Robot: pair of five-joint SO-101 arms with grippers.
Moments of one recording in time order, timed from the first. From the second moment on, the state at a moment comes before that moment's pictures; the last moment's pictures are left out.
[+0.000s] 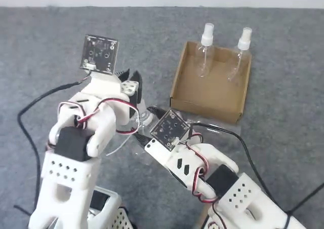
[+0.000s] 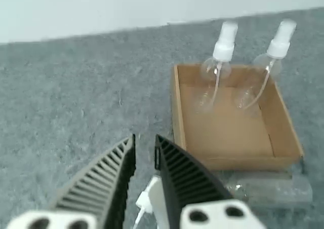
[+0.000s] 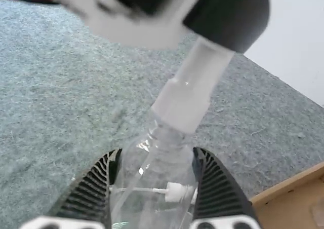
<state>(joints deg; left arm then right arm) 11.3 -48.8 32.3 64.7 9.2 -49.3 -65.0 68.6 27.3 8.8</state>
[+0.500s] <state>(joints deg) 11.3 -64.1 41.8 66.0 8.9 -49.4 -64.8 68.7 27.3 8.8</state>
